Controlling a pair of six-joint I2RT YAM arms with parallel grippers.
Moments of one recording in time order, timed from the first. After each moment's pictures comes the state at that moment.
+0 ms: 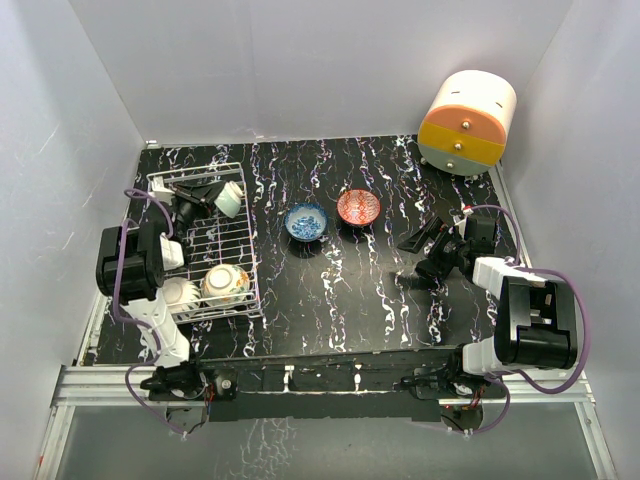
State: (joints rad) left arm 0.17 1.90 0.72 1.21 0.58 -1.42; right arm -0.14 1.41 0.56 0.05 -0.60 0.61
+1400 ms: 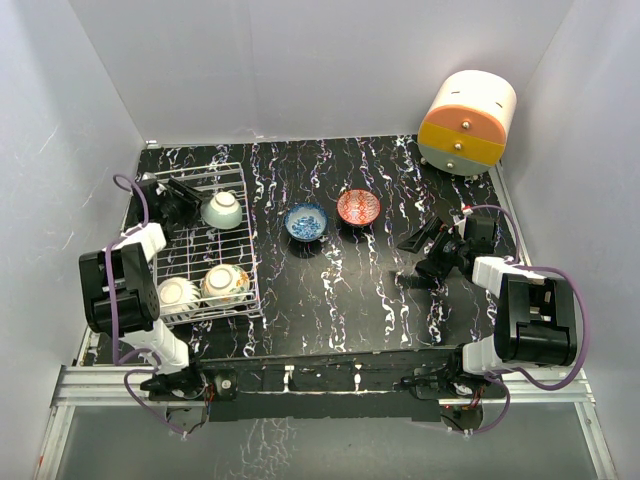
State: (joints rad) left arm 0.22 1.66 0.91 0.18 0.40 -0.90; right arm -0.14 1.43 0.56 0.06 -0.60 0.61
